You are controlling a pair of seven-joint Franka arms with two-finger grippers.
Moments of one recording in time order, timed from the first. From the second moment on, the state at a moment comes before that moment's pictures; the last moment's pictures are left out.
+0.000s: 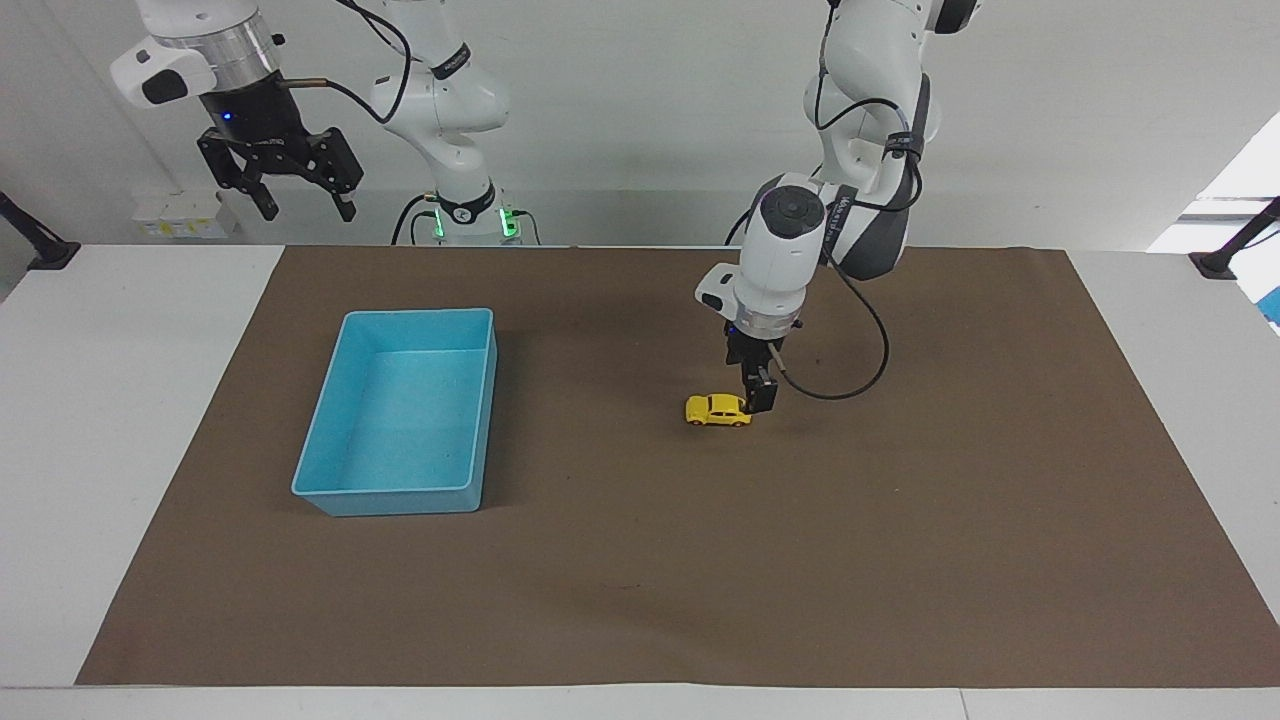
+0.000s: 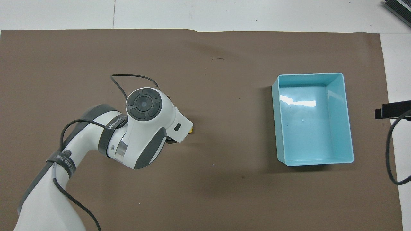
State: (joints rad) left arm -0.62 0.27 0.03 -1.92 -0.02 2.22 0.93; right arm 0.06 -0.12 -0.10 -1.58 0.03 1.52 0.05
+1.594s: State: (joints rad) left arm -0.66 0.35 0.04 -1.92 0.10 2.27 0.88; right arm 0.06 -0.12 -0.10 -1.58 0.03 1.52 0.05
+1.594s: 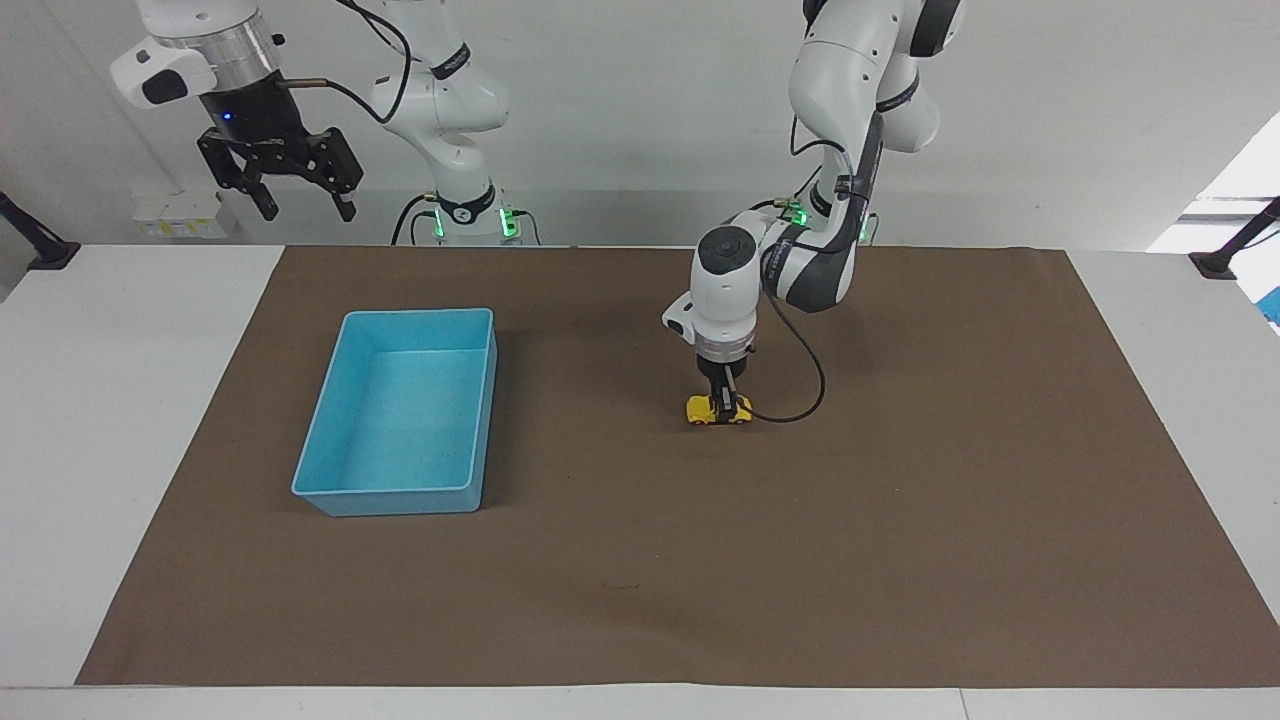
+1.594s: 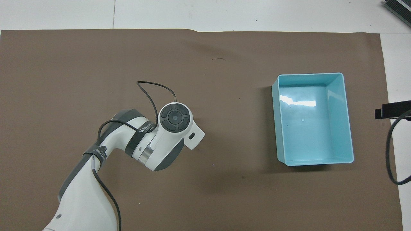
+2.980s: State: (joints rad) left arm -0.60 0.33 0.05 -1.96 0.10 2.26 0.95; right arm 0.06 -0.12 -0.10 -1.58 0.03 1.52 0.05
